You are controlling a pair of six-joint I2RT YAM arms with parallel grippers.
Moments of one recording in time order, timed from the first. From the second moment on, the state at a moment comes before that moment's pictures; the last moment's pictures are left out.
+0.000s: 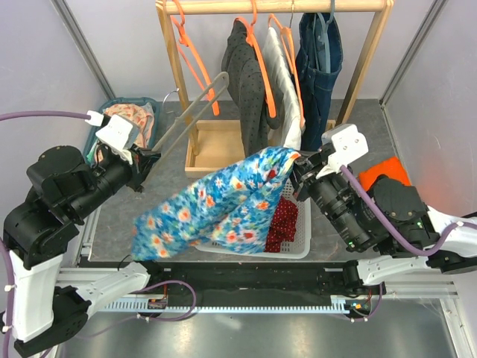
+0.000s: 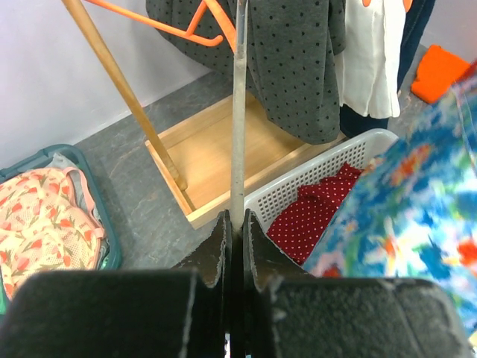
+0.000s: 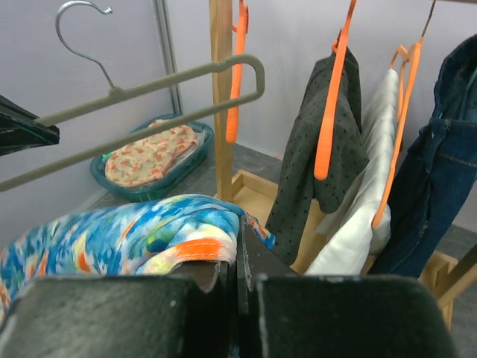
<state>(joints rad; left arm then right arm) -0.62 0.91 1.77 -1.06 -0.07 0.09 1.63 1.10 1.65 -0.32 1.08 -0.16</state>
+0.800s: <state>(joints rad) -0.59 0.94 1.80 -1.06 -0.04 0.09 1.55 1.17 1.53 -0.31 1.27 -0.21</state>
